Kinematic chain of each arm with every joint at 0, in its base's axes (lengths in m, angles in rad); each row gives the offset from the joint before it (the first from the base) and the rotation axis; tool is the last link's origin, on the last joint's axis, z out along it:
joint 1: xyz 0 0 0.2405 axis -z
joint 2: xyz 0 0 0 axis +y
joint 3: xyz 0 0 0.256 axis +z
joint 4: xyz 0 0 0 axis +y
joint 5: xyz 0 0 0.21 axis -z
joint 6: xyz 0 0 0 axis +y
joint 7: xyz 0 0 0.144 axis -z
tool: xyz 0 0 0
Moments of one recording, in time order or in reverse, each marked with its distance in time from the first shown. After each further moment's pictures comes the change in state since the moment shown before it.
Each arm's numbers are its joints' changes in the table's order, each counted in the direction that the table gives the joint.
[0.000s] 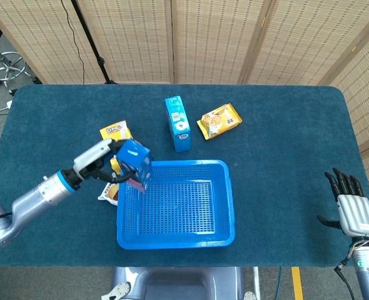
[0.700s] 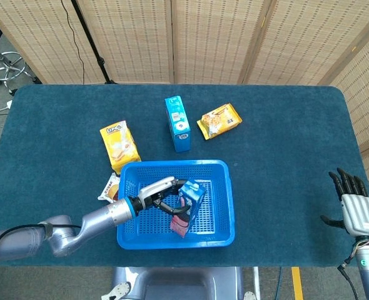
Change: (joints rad) left arm 0.178 -0.380 0.045 0.036 0.243 -0.274 -0.105; right arm -0.003 0.005 0.003 0.022 -0.021 -0.024 -0.029
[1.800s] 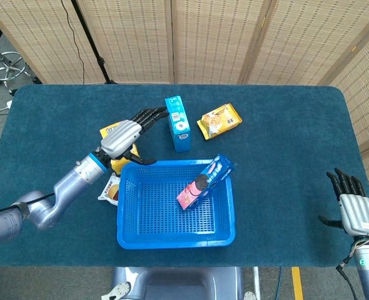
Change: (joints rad) left arm -0.046 0.142 -0.124 0.194 0.081 0.106 -0.855; right arm -0.004 0.003 -0.001 -0.016 -0.002 -0.006 0.003
